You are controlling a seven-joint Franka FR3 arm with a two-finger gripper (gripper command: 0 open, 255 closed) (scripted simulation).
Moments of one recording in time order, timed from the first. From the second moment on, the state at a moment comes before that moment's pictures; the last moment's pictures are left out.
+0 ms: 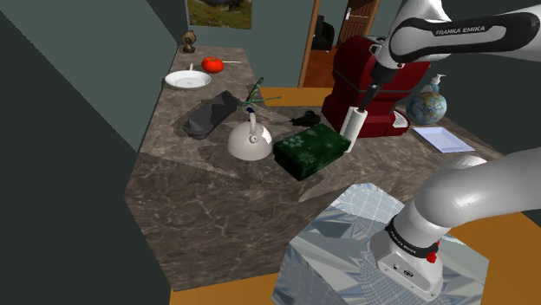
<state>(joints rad) -0.11 -0.63 -0.36 -2.50 -0.22 2.03 -0.56</state>
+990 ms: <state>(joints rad) -0.10 -0.38 -0.55 -2.49 -0.21 2.28 -0.76</state>
